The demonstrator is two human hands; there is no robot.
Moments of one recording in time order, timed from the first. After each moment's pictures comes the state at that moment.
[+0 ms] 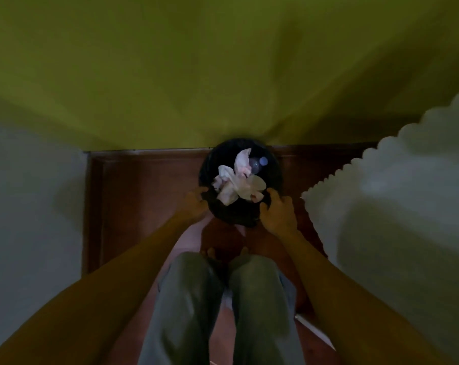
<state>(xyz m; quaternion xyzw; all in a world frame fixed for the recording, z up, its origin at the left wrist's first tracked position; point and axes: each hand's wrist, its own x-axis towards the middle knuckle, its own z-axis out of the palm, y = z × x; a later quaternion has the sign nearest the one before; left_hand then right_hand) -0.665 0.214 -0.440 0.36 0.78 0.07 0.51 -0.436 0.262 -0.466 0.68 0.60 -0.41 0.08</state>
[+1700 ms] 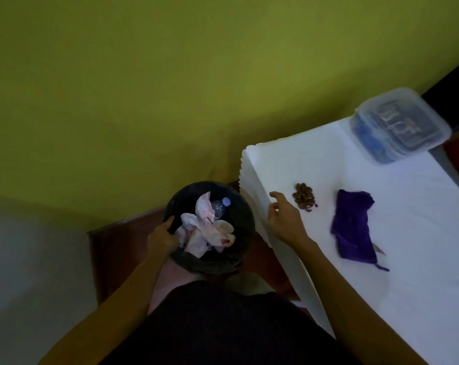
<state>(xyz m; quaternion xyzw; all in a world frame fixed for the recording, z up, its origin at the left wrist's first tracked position) -0.611 0.150 -0.103 0.43 0.79 0.07 0.44 -0.298 0.180 -0.059 0.71 0.58 -0.36 -0.15</state>
